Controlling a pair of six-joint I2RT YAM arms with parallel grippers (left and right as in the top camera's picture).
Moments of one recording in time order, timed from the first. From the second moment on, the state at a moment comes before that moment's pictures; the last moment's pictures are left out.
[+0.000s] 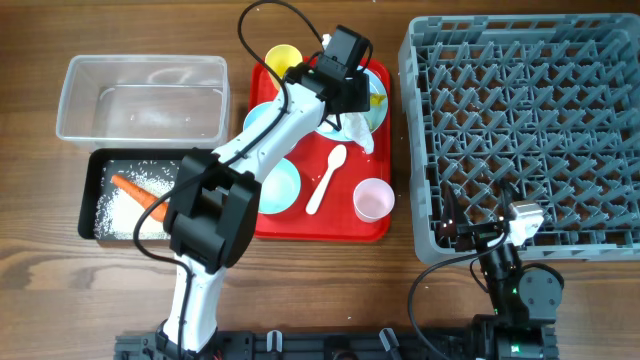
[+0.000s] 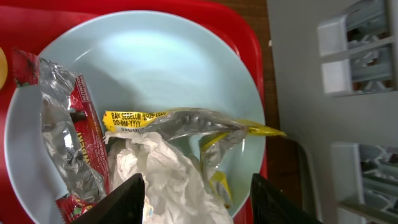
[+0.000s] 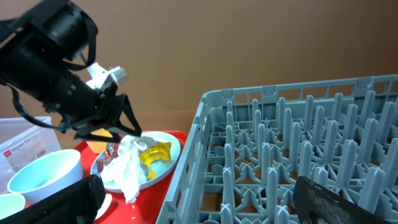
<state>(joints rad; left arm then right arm) -0.56 2.19 1.79 -0.60 0.02 -0.53 -0.06 0.01 0.01 0.02 -0.24 0.14</state>
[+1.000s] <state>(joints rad) -0.56 2.15 1.79 -0.63 -0.03 -0.52 -0.06 0.01 0.01 0.02 -0.24 0.14</state>
